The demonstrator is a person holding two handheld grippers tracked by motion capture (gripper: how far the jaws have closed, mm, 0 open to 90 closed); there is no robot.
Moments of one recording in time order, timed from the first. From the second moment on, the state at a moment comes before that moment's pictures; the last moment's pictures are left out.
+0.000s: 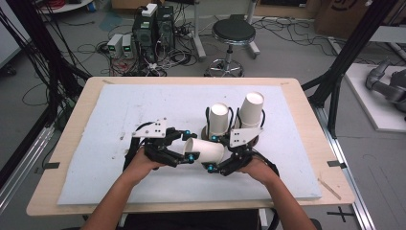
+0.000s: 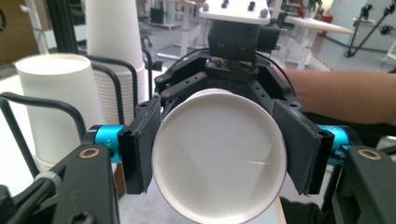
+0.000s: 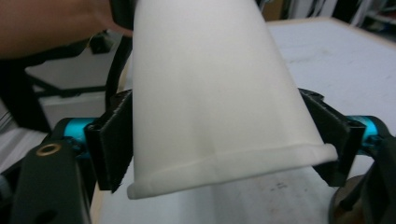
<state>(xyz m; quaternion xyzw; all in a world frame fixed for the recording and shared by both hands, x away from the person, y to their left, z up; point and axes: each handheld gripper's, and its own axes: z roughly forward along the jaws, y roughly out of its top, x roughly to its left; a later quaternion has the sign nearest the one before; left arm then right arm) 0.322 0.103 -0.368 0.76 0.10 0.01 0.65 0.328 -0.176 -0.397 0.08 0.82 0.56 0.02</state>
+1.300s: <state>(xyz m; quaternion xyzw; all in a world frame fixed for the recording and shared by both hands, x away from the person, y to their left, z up) 0.312 0.104 -0.367 0.71 0.10 0.01 0.70 0.329 -0.193 -0.384 0.05 0.79 0.61 -0.01</state>
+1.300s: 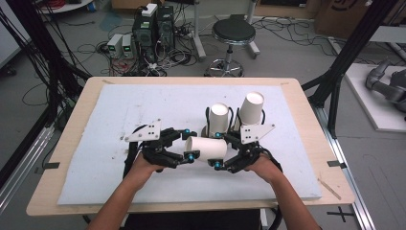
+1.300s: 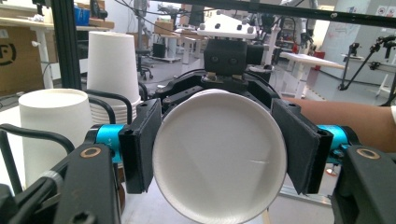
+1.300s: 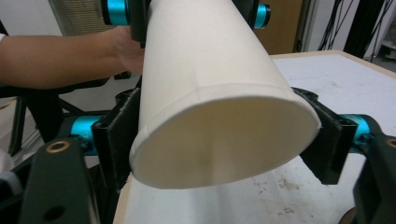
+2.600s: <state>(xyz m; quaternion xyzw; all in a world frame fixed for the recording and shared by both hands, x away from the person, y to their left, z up) 0.318 0.111 -0.379 0.74 0.09 -0.01 0.66 0.329 -0.197 -0.379 0.07 0.79 0.61 0.00</state>
